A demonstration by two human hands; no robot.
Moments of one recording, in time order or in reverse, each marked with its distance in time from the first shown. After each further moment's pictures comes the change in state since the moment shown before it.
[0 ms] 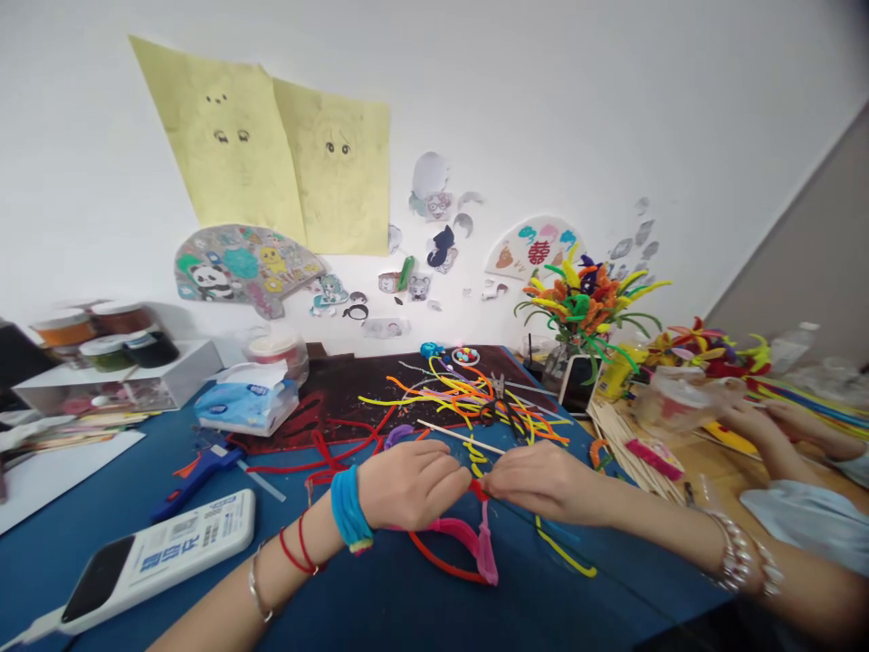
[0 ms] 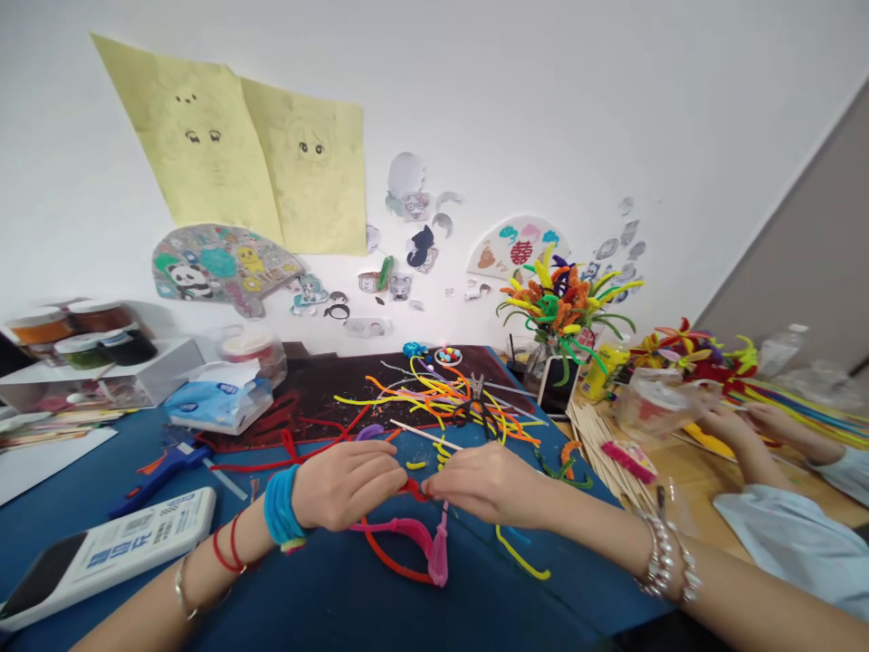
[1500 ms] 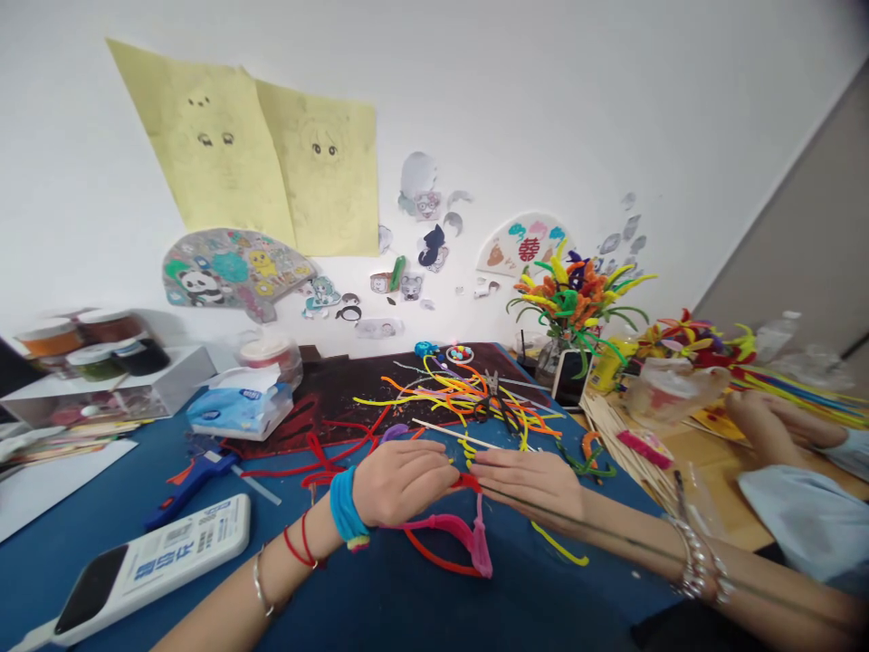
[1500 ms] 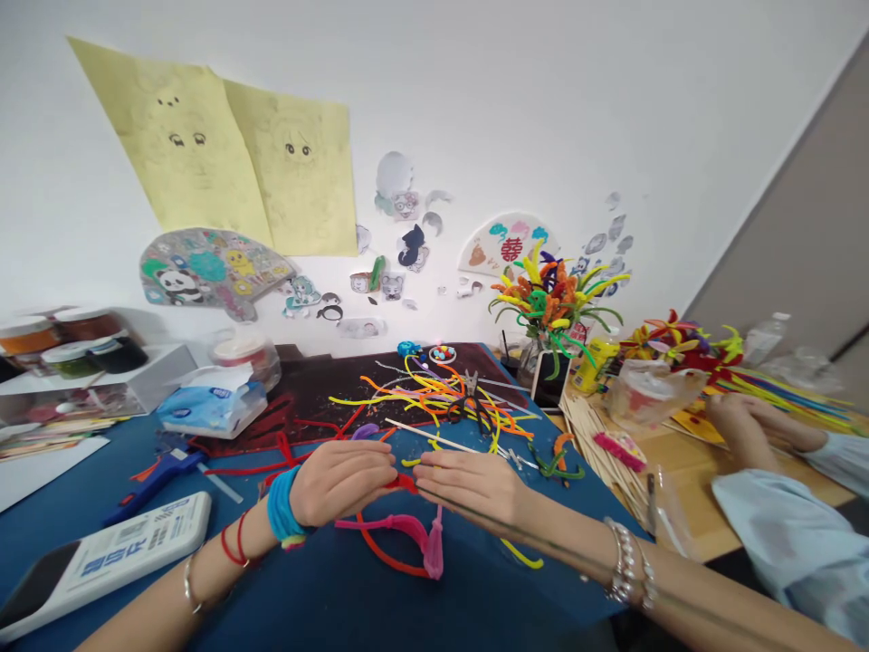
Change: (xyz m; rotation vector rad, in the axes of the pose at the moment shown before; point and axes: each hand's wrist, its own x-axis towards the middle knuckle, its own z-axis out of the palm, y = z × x) left_hand -0.008 0.003 0.009 -0.077 0.168 -0.064; right_hand -0.022 -0.003 0.028 0.006 0.191 0.081
